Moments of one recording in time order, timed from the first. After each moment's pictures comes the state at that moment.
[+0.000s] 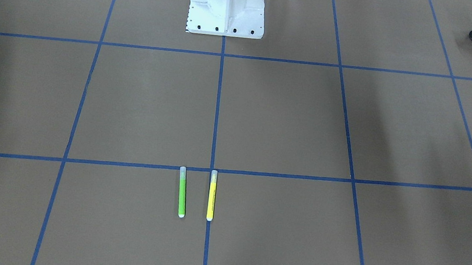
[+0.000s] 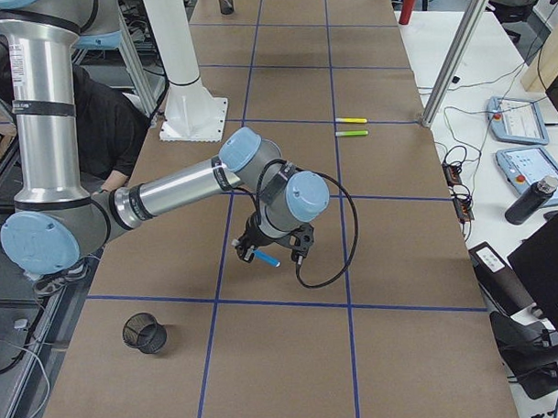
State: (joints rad) left arm -2.08 -1.84 -1.28 -0.31 -2.18 0.66; right arm 1.61 -1.61 1.96 -2.71 2.35 -0.35
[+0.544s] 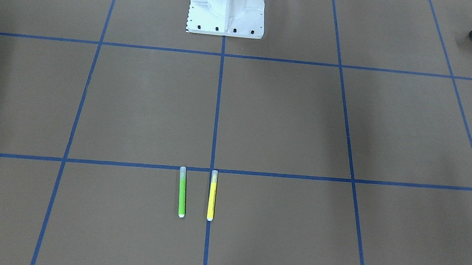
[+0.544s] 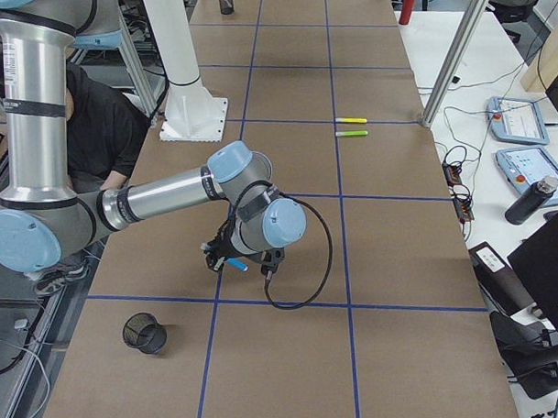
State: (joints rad) left arm -2.02 -1.89 -1.42 -0.36 -2.35 0.66; right arm 1.64 -1.68 1.94 -2.86 2.31 -0.55
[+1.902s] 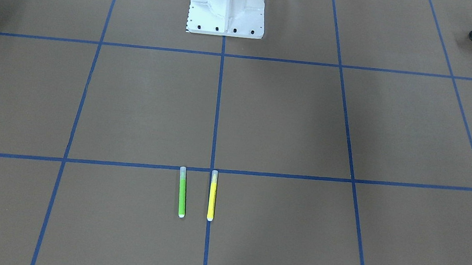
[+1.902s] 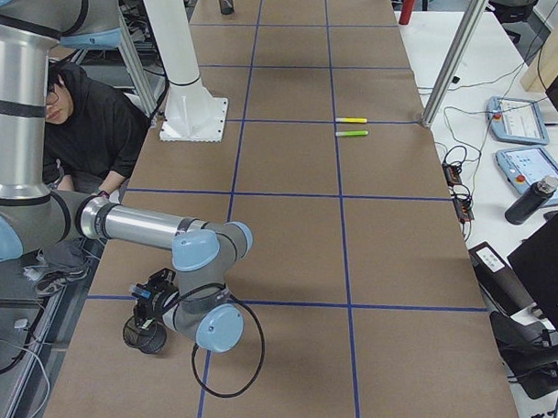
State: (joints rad) left arm -1.95 -1.88 -1.66 -0.63 -2.39 0.56; right arm 1.83 -1.80 1.68 -2.89 2.04 -0.87
